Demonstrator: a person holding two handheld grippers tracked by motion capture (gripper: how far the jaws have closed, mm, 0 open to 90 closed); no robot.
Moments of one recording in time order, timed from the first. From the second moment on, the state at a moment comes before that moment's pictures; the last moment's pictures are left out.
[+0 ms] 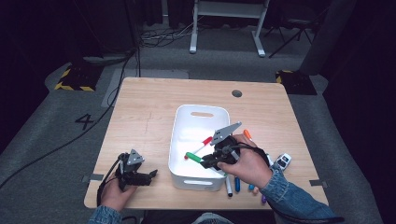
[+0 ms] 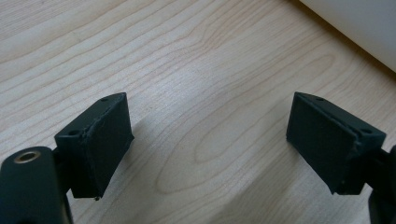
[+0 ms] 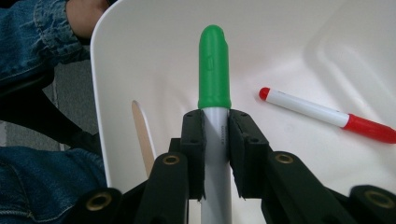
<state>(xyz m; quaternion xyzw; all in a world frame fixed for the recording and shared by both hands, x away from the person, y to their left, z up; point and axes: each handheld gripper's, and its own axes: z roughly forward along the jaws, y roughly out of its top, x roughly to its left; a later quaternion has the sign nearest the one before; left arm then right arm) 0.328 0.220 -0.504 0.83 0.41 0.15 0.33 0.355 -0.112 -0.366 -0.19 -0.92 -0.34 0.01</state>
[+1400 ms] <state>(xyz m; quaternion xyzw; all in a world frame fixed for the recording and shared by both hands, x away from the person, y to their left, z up) 0.328 0.220 -0.504 0.83 0.41 0.15 0.33 0.374 -0.186 -0.338 -0.28 -0.88 -0.39 -0.07</state>
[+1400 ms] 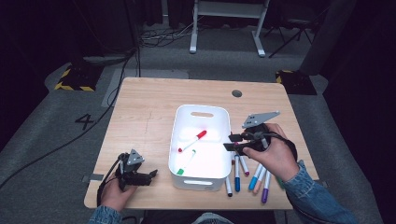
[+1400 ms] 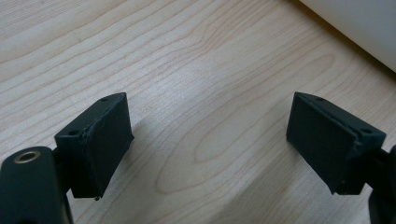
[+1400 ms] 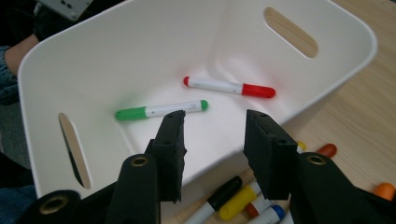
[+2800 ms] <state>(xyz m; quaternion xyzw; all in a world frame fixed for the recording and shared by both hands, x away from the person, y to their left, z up) 0.328 0.220 -0.504 0.83 0.41 0.15 0.33 0.474 -0.263 -0.434 -0.49 -0.84 -0.21 -0.07</state>
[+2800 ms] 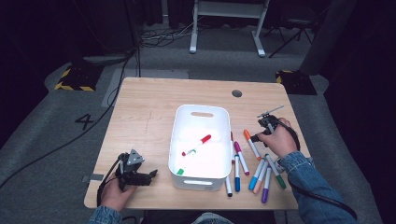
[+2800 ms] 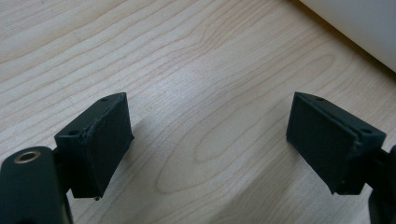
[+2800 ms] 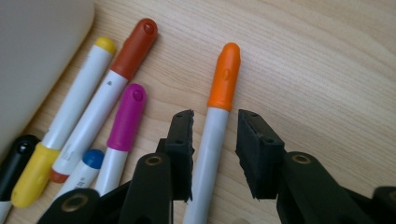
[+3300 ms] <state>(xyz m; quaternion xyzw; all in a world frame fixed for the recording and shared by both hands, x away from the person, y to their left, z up) 0.328 0.220 -0.504 0.83 0.41 0.15 0.33 0.482 -0.260 -0.460 -0.50 -0.85 -0.17 -0.04</state>
